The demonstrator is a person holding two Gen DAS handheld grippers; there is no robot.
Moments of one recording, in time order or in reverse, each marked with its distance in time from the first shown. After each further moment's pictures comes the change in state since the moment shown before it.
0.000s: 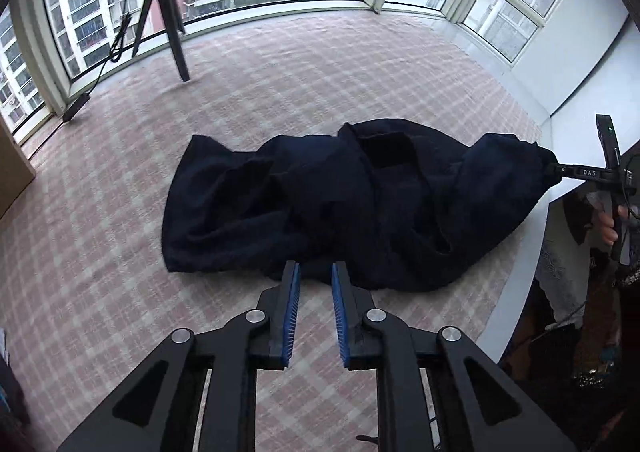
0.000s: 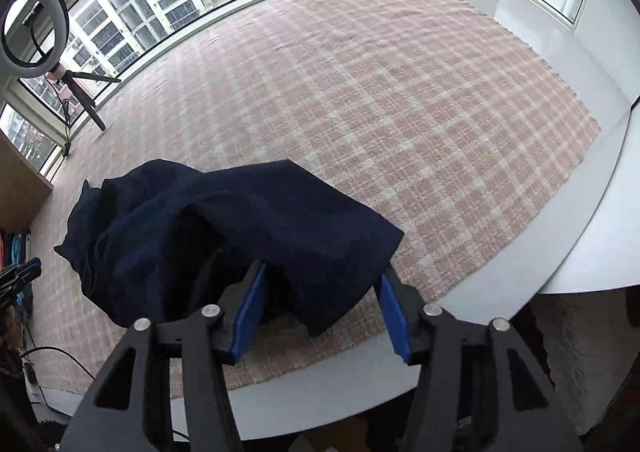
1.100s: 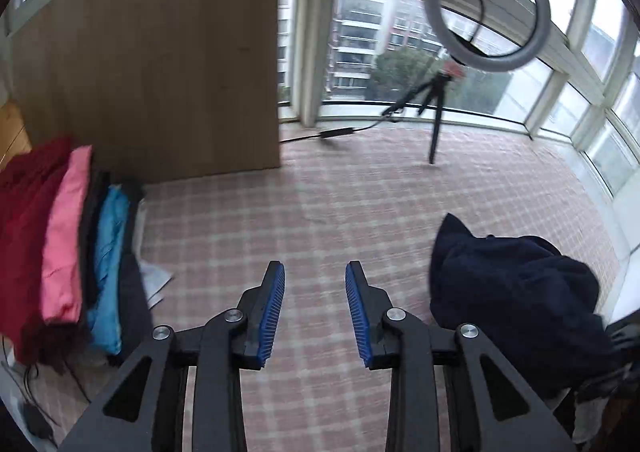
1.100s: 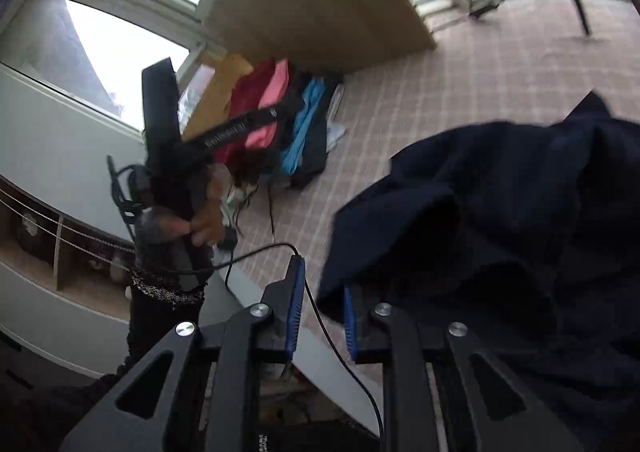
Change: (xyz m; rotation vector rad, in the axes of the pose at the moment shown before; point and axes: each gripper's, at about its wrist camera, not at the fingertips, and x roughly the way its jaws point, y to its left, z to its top) left arm -0.185 0.231 -0.149 -0.520 -0.255 0.423; right arm 0.006 0.516 -0.128 -0.528 0.439 0.919
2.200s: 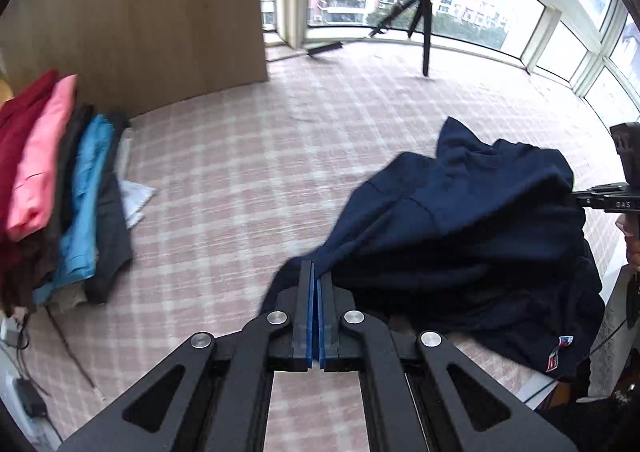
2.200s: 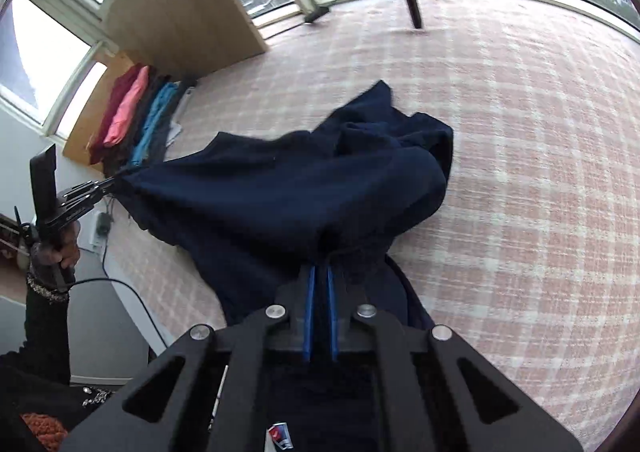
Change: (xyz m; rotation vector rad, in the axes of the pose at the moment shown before) left arm -0.015 -0.028 -0.087 0.138 0.112 0.022; right arm -0.122 -0.165 0.007 -0.040 -0.092 -0.405
